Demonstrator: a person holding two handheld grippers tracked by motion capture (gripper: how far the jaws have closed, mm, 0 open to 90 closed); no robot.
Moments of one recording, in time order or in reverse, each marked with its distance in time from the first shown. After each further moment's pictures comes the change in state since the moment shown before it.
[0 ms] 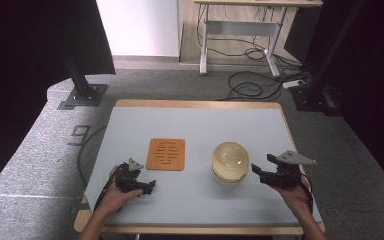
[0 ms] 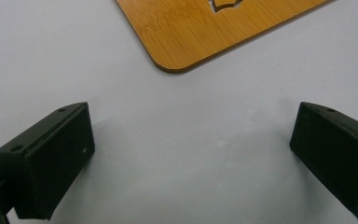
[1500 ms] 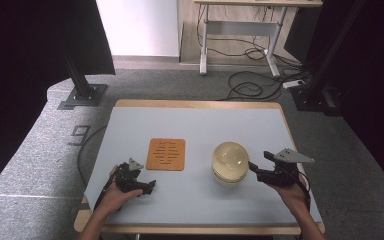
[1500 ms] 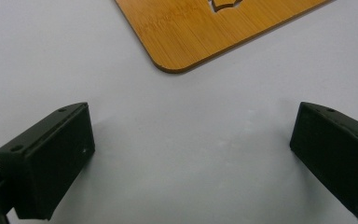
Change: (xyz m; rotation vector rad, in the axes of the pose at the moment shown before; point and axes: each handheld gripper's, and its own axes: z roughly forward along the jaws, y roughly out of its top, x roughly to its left) left arm 0.000 0.000 0.000 0.001 0.000 0.002; right arm 0.009 0.011 0.000 -0.034 0.018 -0.018
